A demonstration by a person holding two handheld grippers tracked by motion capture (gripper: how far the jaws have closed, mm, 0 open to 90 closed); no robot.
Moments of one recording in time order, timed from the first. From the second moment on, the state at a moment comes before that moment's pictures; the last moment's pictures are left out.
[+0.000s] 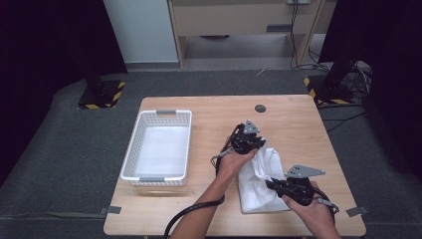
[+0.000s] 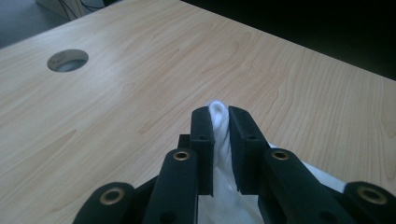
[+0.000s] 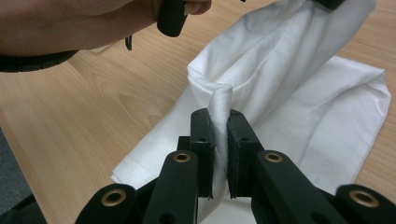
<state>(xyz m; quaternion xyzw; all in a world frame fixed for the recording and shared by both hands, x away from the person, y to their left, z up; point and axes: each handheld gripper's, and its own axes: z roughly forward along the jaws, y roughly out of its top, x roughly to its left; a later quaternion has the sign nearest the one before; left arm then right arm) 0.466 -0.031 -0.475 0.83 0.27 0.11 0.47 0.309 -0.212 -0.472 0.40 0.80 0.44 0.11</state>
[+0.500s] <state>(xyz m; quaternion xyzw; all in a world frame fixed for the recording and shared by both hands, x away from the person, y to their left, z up) 0.468 -0.032 -0.492 0.83 0.28 0.08 0.47 0.313 -0.206 -0.484 0.39 0.81 0.42 0.12</state>
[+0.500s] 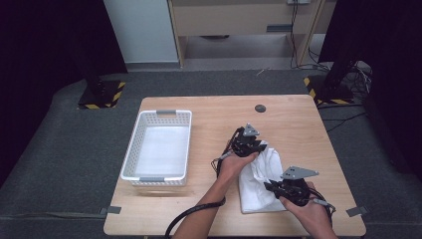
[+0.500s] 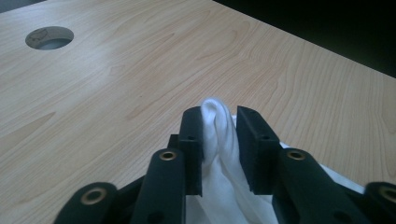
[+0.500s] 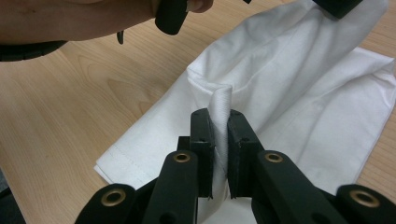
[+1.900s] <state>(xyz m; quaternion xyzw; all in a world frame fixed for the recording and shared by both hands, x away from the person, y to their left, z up) 0.439 0.012 -0.474 0.81 0.30 0.13 0.48 0.311 -0.207 -0.495 0.40 0.81 0.42 0.13</state>
